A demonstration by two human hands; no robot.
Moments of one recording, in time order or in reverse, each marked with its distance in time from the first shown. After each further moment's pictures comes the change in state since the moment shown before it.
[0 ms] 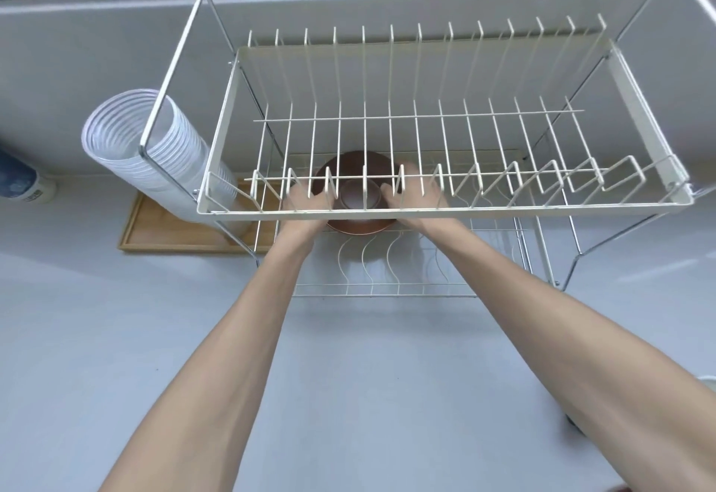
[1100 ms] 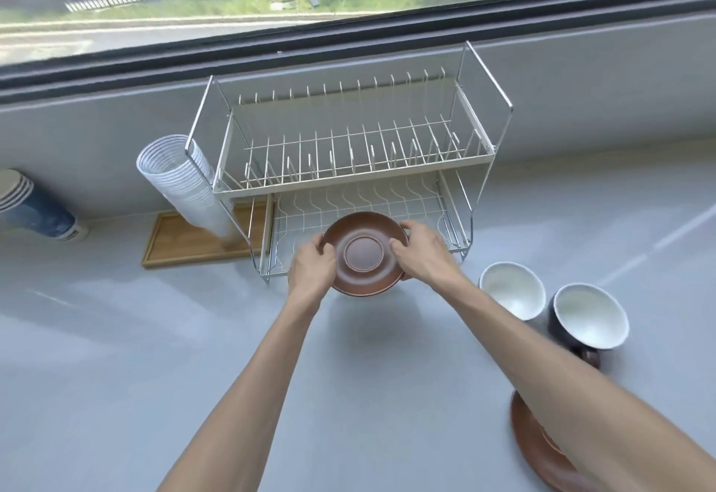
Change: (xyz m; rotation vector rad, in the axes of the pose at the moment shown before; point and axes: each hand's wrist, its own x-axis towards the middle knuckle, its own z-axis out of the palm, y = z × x) left_hand -0.169 -0.007 0.023 0.237 -0.017 0.051; right_hand -0.179 -0.004 -0.098 0.051 -0.085 0.195
